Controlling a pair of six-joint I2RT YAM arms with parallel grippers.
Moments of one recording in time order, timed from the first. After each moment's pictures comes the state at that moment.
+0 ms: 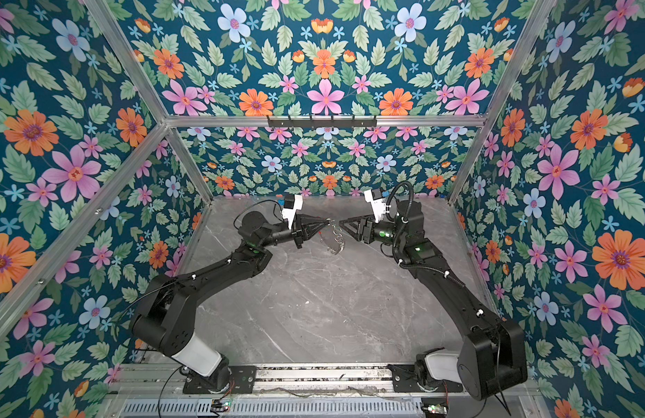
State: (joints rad) left arm -0.51 1.63 1.02 0.95 0.88 -0.44; right arm 0.29 1.31 1.06 0.10 -0.84 0.54
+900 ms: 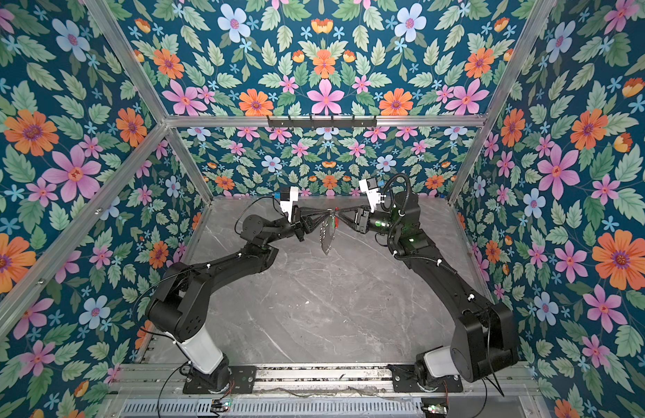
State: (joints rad) left arm -0.52 1.73 1.07 1.22 0.85 -0.70; right arm 0.30 1.41 1.14 0.24 -0.92 0.65
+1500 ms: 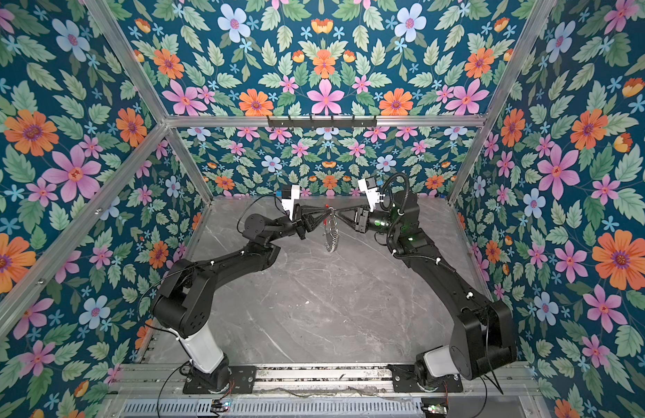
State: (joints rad) left arm -0.52 1.77 1.10 1.25 0.85 -0.73; right arm 0.30 1.43 1.15 0.25 -0.94 0.66
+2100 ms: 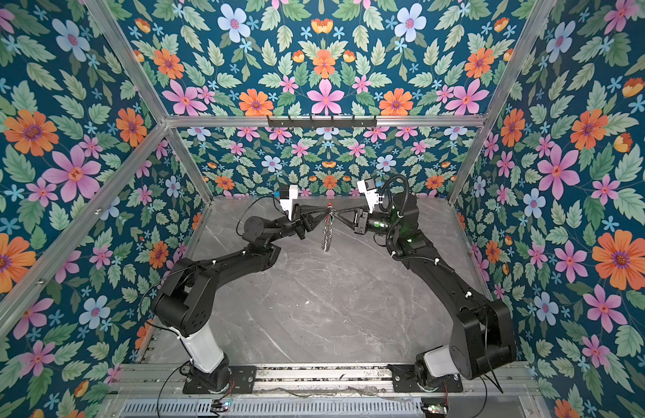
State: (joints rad) left arm -0.52 1.78 1.09 1.33 0.82 -0.78; right arm 0.31 1.44 1.13 0.31 -0.95 0.68
